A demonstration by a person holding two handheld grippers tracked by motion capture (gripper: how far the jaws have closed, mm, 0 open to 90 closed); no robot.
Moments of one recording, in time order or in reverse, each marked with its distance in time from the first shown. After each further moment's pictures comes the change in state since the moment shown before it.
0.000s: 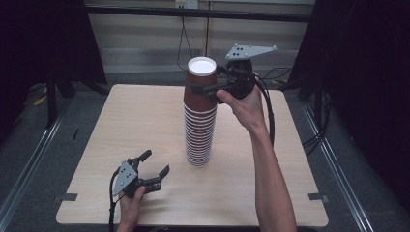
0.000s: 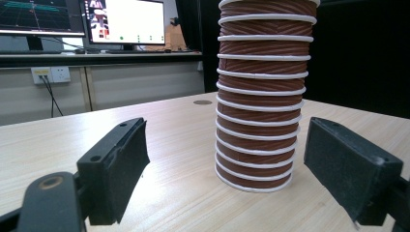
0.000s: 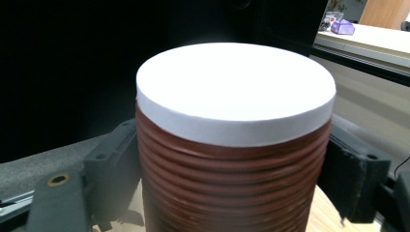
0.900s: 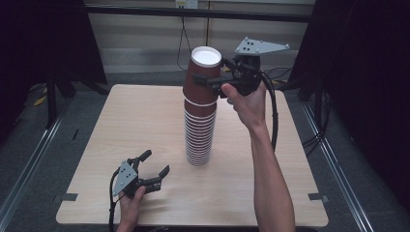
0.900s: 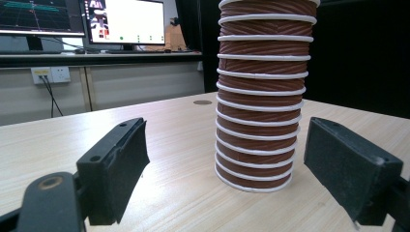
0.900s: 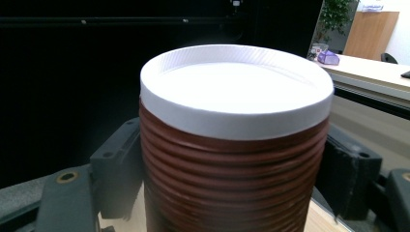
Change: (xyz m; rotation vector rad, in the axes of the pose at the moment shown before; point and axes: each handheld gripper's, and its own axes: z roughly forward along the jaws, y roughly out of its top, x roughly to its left) left arm 0.000 0.000 0.000 0.001 0.000 0.001; right arm 0.004 0.011 -0.014 -0.120 -0.020 -0.003
